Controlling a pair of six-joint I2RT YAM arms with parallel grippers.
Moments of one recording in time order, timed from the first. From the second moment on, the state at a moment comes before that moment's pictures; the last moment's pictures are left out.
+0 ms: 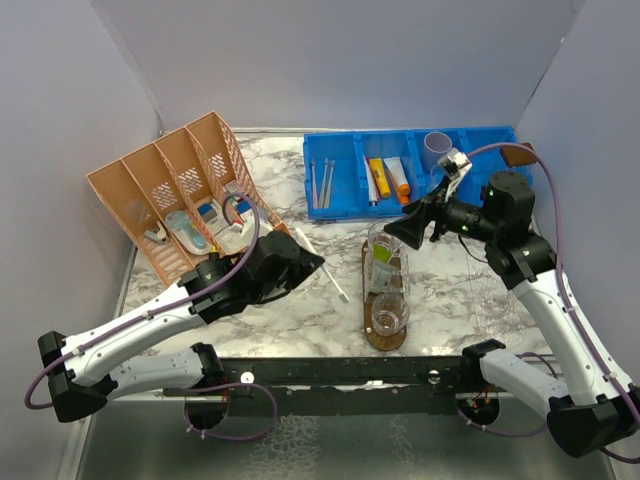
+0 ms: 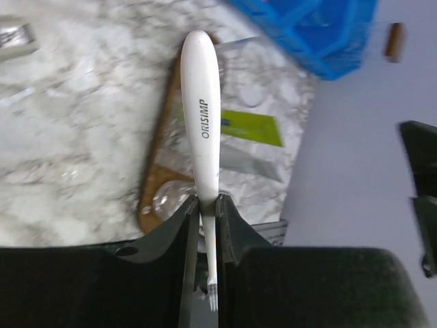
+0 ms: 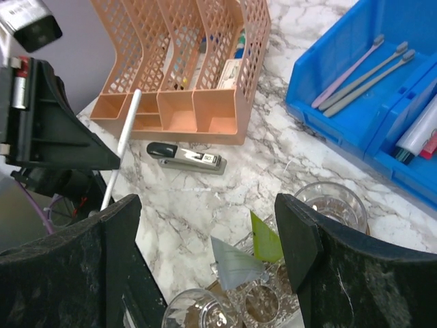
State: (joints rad) left arm -1.05 0.97 0.98 -0.75 -0.39 -1.52; right arm 0.29 0.95 1.03 -0.37 -0.69 0.16
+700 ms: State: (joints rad) left arm -0.69 1.20 1.08 -0.22 0.10 -1.58; right arm 0.29 0.96 0.57 0.62 -1.00 -0.36
